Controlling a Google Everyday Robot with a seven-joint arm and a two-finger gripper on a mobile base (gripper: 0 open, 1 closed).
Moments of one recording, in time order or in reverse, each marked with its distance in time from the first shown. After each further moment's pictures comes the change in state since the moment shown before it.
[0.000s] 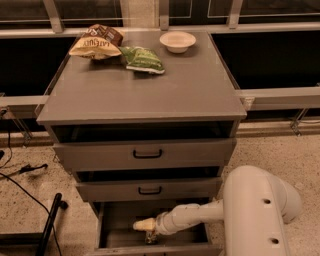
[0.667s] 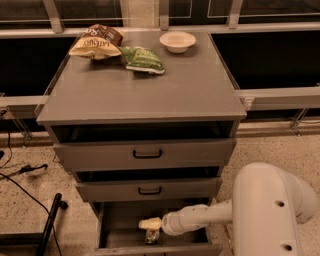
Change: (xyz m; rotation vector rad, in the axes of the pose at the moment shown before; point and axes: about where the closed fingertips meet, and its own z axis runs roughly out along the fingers) arm 0.001 -0.007 -0.038 0.016 -0.046 0.021
